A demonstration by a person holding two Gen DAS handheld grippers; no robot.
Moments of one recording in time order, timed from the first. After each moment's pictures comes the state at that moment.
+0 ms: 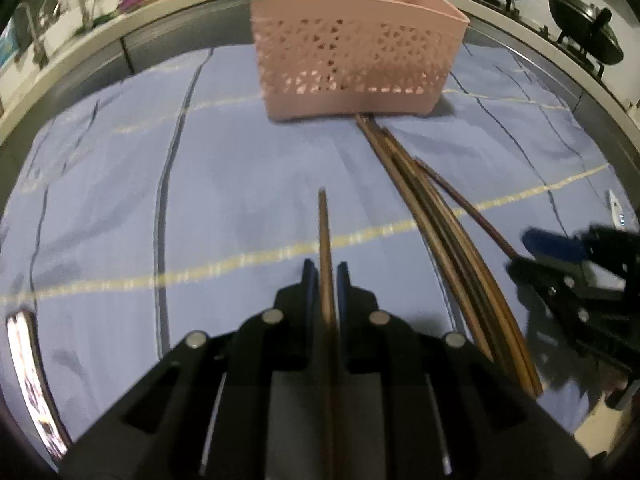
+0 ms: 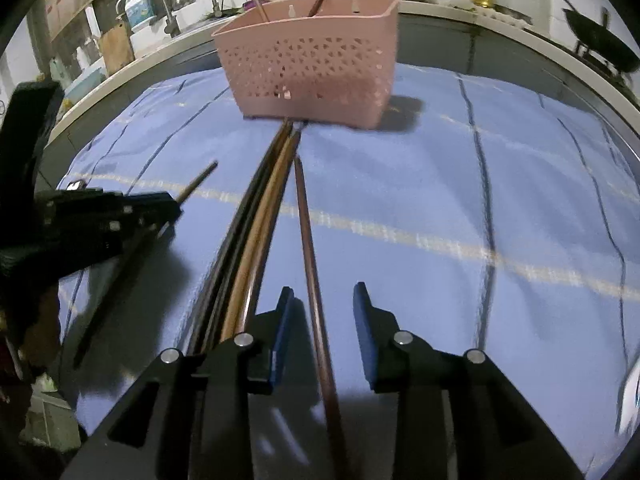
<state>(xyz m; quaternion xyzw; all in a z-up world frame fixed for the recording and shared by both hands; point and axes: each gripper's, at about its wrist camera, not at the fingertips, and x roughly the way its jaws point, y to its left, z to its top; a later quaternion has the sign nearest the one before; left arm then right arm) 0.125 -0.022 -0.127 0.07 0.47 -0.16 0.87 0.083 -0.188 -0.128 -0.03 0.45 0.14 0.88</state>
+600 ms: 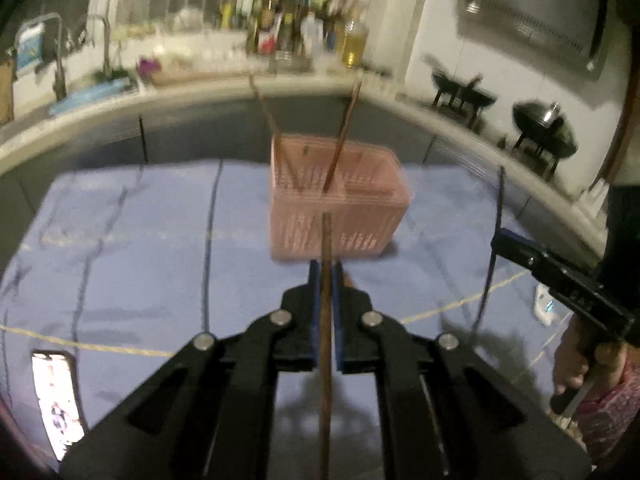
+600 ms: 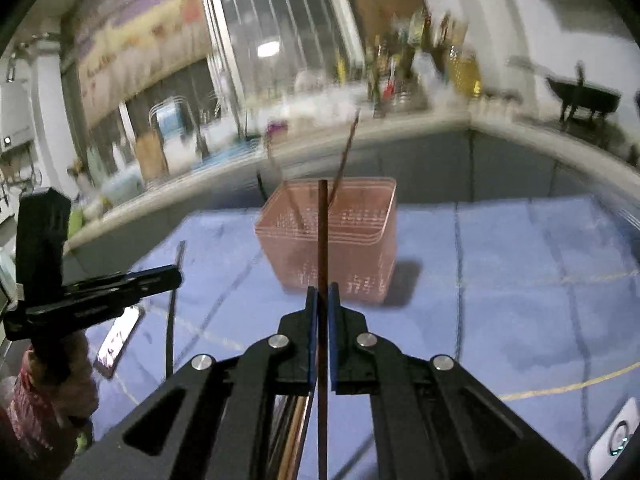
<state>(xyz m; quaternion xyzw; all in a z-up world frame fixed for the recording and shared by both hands) 0.085 0.020 -0.002 -0.03 0.32 -0.20 0.93 0.050 -0.225 -0.006 0.05 0.25 0.18 0.95</state>
